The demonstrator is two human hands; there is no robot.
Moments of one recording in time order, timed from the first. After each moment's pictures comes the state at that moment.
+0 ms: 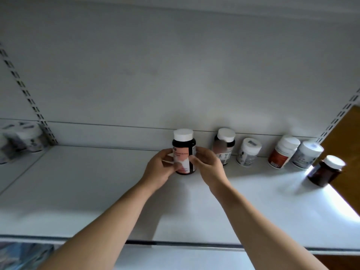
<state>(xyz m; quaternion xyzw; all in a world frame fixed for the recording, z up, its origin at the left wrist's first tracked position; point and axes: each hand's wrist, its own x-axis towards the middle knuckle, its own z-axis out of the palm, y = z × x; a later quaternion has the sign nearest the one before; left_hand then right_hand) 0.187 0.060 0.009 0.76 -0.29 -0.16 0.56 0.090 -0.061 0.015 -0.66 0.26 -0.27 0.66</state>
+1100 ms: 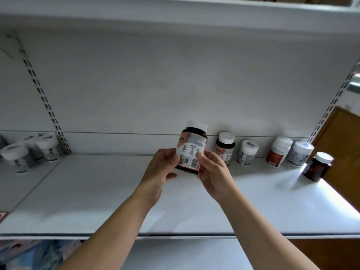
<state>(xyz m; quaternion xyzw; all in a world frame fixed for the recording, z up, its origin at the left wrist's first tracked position) 0.142 0.120 0.063 0.59 -0.28 -0.26 0.71 0.058 -0.006 0.058 -0.46 0.05 -0.23 0.86</state>
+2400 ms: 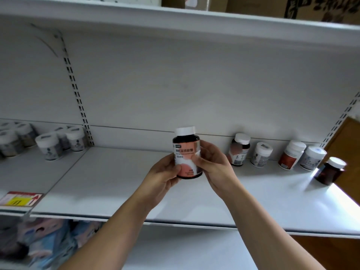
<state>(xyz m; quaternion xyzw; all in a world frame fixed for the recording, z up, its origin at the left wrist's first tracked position) 0.155 0.181 0.050 0.51 -0.30 -0.32 0.74 0.071 0.048 0.074 -0.60 0.07 -0.26 0.75</state>
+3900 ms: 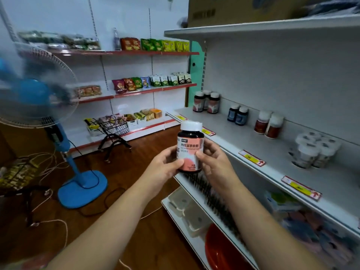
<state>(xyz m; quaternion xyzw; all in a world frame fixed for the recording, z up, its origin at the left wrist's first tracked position) 0.310 0.918 0.059 0.63 0.00 0.05 0.77 0.369 0.773 0.047 -0.55 -0.17 0.11 0.81</state>
